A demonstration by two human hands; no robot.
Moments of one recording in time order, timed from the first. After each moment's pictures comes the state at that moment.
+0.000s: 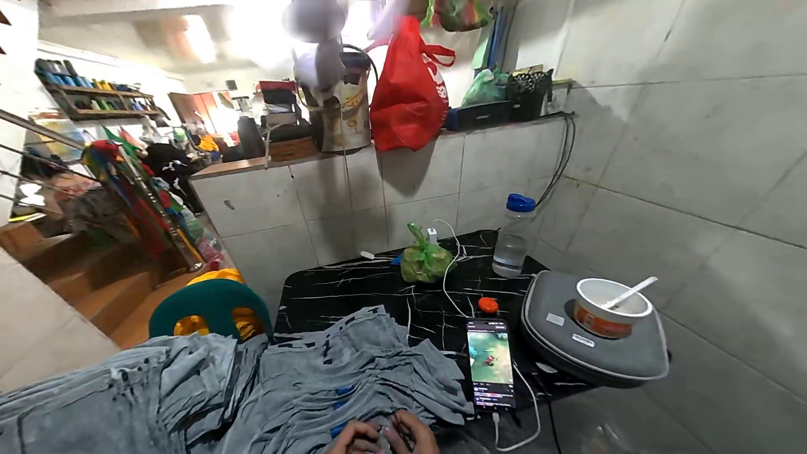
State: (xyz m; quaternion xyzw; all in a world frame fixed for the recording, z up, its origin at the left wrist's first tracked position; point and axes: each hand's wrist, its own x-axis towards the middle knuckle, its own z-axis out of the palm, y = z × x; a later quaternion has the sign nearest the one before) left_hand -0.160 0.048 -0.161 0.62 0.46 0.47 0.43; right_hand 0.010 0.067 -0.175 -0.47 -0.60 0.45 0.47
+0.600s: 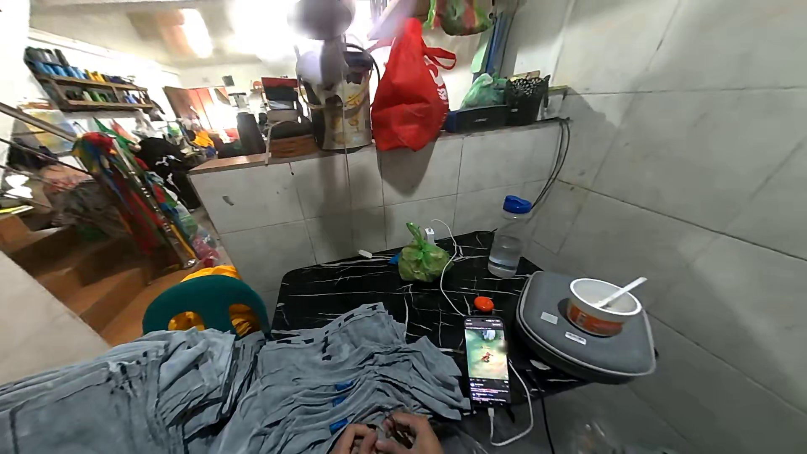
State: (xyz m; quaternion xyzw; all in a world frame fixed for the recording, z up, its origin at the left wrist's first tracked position) left_hand -0.137 0.042 -0.186 0.61 0.56 0.51 0.24; right_hand 0.024 0.078 -0.187 -0.41 -0.64 0.49 0.44
